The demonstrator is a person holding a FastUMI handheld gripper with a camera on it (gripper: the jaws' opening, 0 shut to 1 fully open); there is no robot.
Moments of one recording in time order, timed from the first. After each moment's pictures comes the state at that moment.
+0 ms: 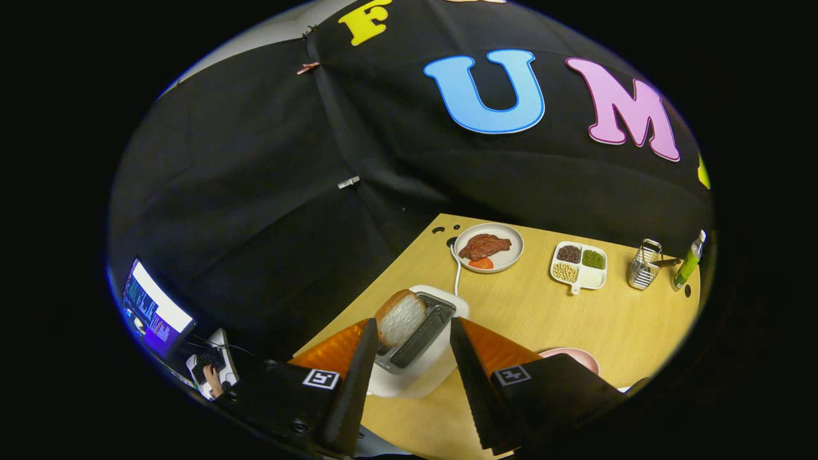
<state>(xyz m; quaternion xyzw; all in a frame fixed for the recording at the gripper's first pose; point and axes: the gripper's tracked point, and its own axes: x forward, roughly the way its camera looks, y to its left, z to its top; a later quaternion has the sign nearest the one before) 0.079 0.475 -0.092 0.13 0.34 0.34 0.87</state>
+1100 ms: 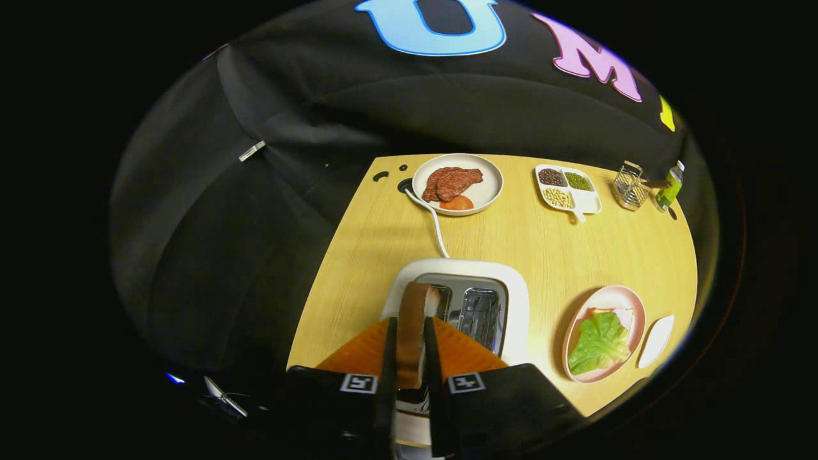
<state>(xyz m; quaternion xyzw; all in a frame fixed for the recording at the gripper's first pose) 0.116 0.561 -0.198 0.14 0.47 0.13 0.86</state>
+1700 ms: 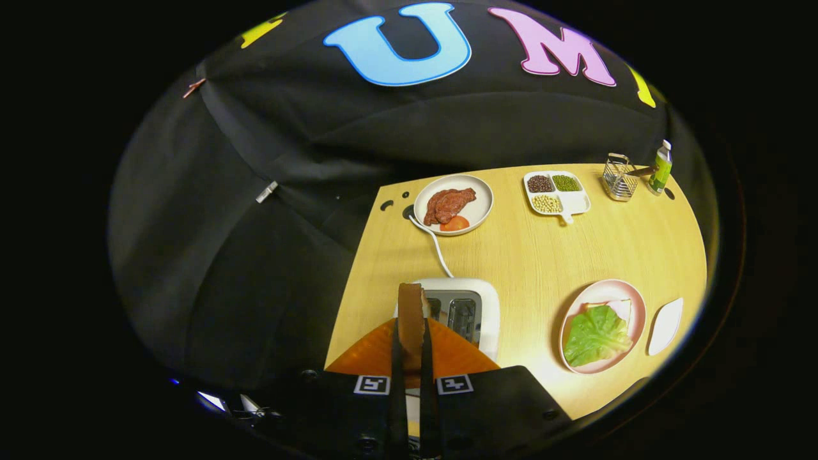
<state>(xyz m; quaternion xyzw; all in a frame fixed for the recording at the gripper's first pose) 0.115 0.523 -0.123 0.23 0.44 0.17 0.85</state>
